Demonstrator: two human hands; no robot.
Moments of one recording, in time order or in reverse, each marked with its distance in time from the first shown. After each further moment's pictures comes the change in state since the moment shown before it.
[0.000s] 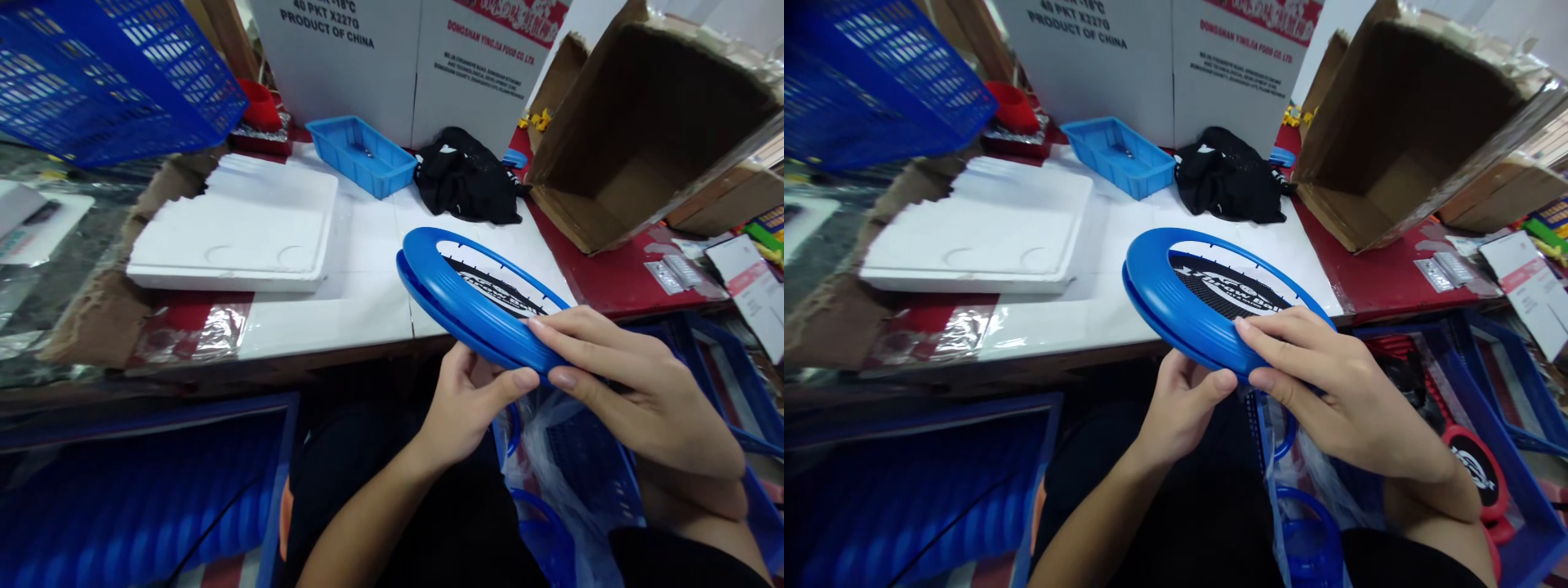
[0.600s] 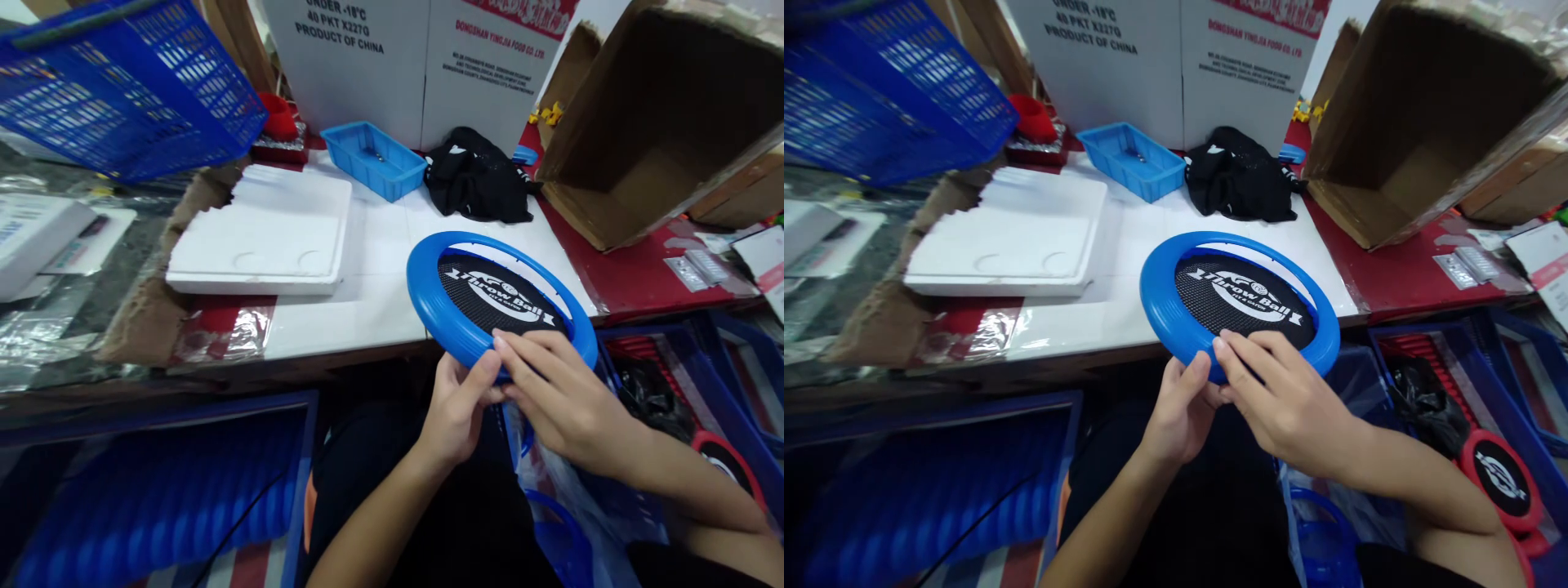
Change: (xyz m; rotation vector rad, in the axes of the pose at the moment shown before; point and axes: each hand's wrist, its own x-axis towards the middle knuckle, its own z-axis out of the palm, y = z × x) left_hand -0.012 0.008 -0.011 -0.077 0.269 -0.123; right_hand -0.006 0.015 0.070 -0.242 0.068 -0.268
